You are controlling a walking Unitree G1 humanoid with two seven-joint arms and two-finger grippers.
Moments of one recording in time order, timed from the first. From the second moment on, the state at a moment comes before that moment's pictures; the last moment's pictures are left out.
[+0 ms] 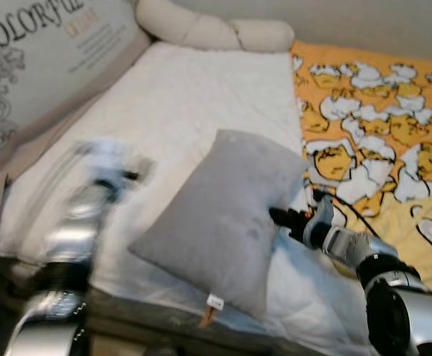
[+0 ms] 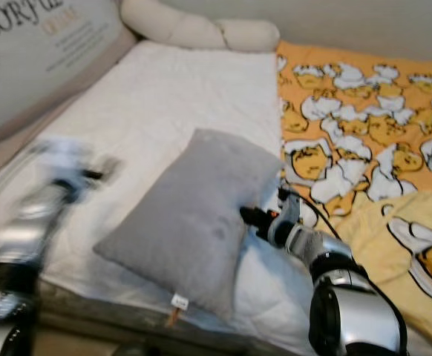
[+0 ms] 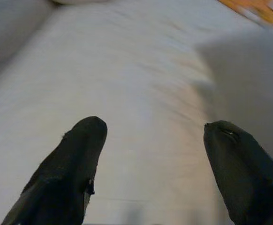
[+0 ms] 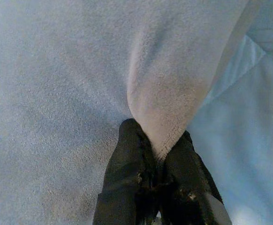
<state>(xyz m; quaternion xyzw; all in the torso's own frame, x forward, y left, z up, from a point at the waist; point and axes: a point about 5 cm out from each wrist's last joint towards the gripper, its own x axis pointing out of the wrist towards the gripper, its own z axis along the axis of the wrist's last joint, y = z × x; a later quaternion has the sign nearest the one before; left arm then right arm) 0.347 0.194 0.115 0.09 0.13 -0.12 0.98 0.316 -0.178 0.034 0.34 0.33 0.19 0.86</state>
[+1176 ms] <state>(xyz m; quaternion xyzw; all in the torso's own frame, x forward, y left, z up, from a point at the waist) 0.336 0.135 0.091 -0.40 0.18 -0.42 0.79 0.300 -0.203 0.020 0.26 0.35 0.19 0.88</state>
